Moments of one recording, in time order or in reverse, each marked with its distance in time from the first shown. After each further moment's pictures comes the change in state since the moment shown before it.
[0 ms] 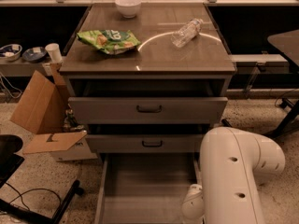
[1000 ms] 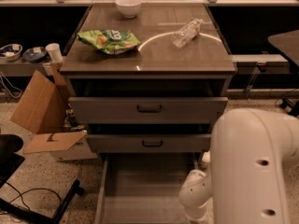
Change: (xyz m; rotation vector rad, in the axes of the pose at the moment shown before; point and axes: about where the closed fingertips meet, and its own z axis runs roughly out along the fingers) arm 0.019 0.022 -0.109 0.014 0.099 -0.043
